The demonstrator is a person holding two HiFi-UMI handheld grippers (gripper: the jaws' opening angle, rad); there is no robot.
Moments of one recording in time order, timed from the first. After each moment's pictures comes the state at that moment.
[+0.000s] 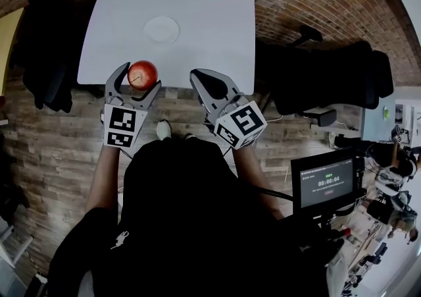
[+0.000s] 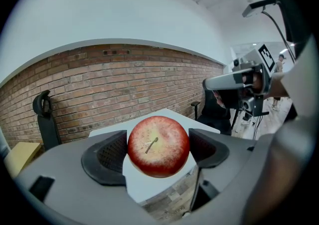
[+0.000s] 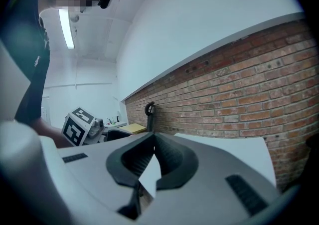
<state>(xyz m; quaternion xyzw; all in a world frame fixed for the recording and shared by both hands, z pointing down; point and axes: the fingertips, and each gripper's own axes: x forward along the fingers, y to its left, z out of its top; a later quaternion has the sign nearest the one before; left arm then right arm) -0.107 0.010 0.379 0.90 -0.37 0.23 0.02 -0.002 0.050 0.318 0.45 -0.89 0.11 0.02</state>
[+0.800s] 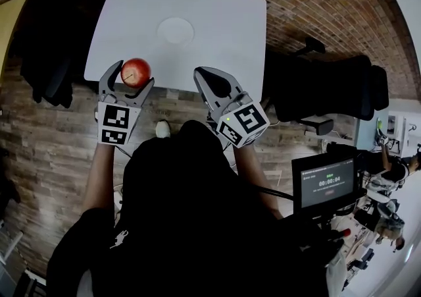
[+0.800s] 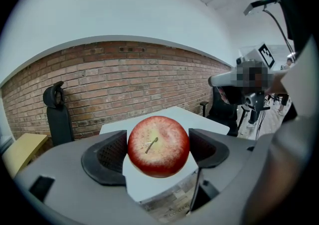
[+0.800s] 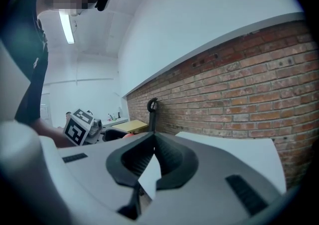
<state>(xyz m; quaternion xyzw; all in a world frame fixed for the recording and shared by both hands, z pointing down) -0.181 -0.024 0.388 0.89 -0.40 0.22 0.04 -0.050 0.015 0.319 0.44 -0.89 0.11 0.04</state>
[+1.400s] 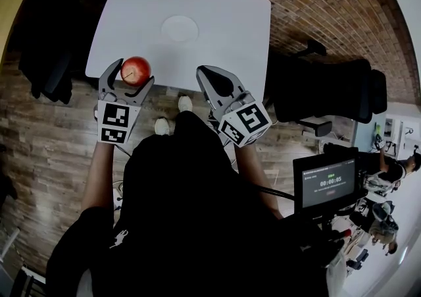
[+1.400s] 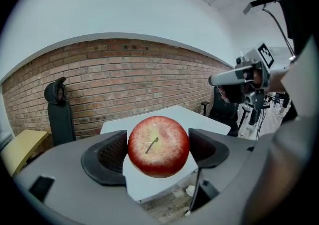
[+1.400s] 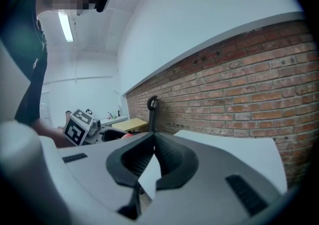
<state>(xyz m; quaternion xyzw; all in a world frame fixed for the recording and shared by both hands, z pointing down) -0.197 -0.029 0.398 0.88 -0.41 0.22 0.05 -0.061 0.007 0.325 0.44 -0.89 0.11 0.06</state>
